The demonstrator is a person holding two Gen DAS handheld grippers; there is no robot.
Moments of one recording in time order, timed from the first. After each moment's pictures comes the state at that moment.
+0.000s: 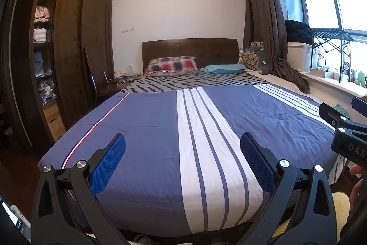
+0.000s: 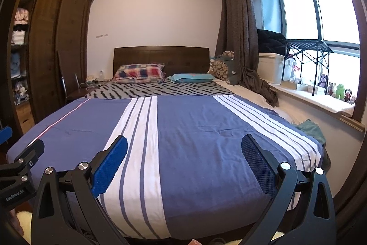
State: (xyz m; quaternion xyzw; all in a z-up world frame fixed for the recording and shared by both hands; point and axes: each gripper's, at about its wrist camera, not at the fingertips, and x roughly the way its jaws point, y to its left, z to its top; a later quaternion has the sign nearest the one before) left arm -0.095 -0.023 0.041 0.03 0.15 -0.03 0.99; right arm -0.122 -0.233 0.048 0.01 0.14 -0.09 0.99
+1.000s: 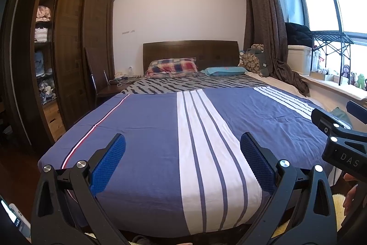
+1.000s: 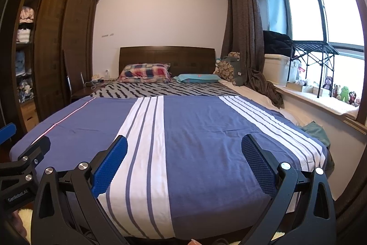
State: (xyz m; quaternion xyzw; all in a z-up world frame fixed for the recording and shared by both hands) left arm -0.099 -0.024 0.041 0.03 0.15 -0.03 0.99; right arm -0.119 -0.221 0.049 0.00 0.14 -0.08 0.99
